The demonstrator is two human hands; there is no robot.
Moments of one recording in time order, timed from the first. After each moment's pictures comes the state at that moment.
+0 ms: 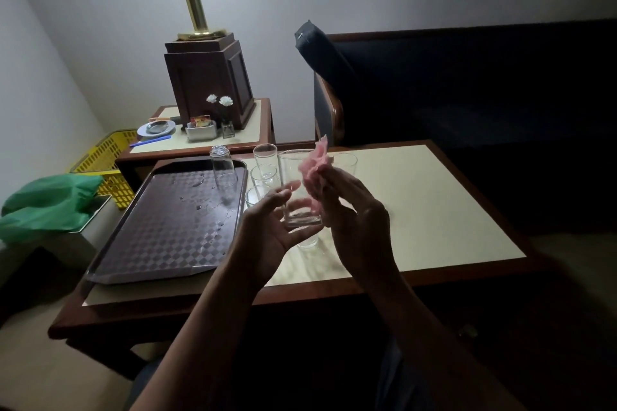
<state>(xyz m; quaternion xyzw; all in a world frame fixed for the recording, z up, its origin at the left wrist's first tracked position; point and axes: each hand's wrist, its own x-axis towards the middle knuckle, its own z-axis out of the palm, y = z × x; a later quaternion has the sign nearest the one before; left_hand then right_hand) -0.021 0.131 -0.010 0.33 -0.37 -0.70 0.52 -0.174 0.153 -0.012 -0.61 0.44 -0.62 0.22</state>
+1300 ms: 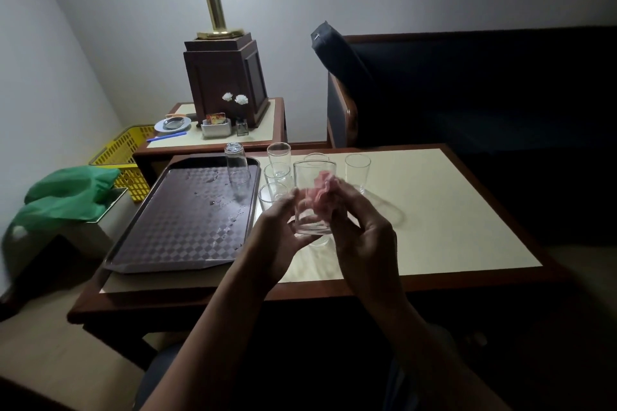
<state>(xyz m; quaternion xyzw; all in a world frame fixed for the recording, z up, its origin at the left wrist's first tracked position) -0.018 0.136 -0.017 0.40 -0.38 -0.65 0.52 -0.161 0.169 -0.028 -0.59 0.47 -0.60 0.26</state>
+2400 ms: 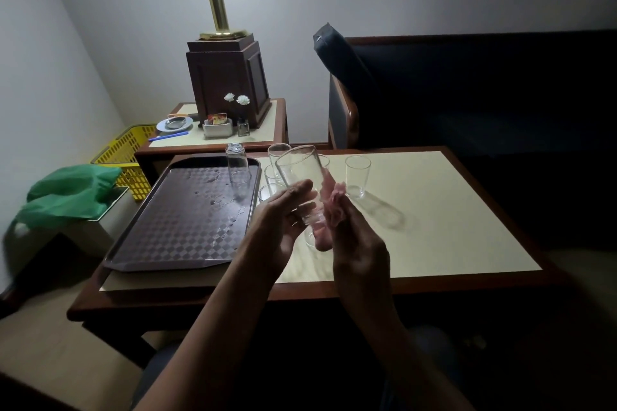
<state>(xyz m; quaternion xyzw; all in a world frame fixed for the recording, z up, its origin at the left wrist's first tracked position) -0.024 0.133 -0.004 0.40 -0.39 -0.63 0.54 -0.153 0.188 -0.035 -0.55 0.51 -0.59 0.29</state>
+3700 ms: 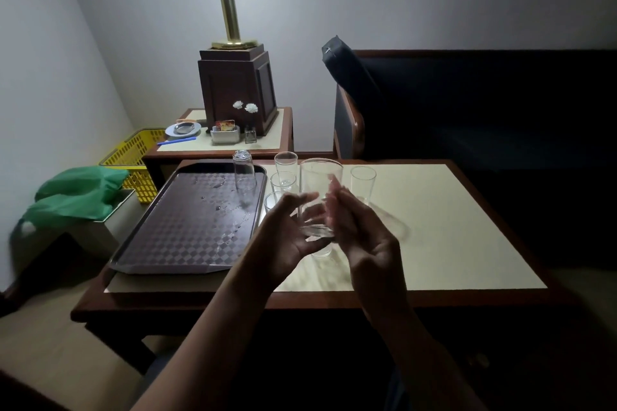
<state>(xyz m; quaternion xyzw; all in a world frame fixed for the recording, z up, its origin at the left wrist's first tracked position) -0.017 0.135 -0.003 0.31 -0.35 -0.72 0.51 -0.168 0.183 -0.008 -0.57 0.40 -0.60 0.40</state>
